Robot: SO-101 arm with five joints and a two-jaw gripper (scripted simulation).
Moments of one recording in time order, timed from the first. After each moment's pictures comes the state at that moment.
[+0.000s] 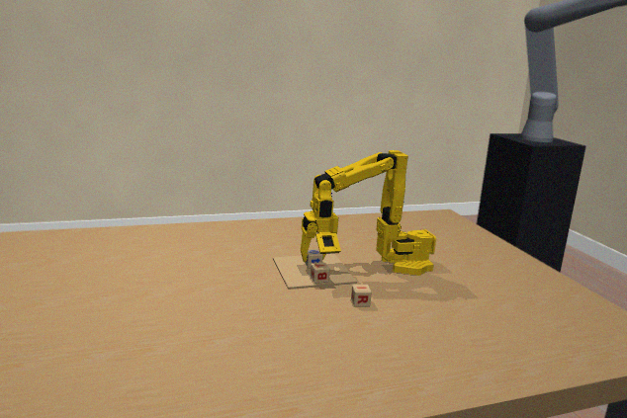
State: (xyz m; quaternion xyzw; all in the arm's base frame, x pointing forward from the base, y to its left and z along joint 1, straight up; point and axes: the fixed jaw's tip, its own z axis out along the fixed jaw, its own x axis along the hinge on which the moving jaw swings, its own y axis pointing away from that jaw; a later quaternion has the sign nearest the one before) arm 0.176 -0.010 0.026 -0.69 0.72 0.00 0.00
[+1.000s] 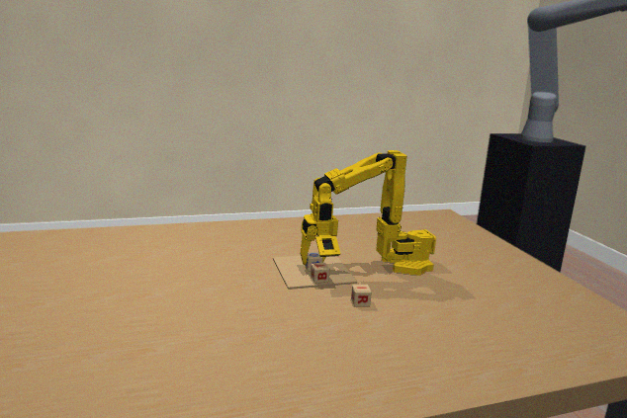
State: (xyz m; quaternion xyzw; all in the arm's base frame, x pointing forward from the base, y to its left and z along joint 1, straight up) arm 0.176 -0.010 0.020 -0.69 0.72 0.00 0.00
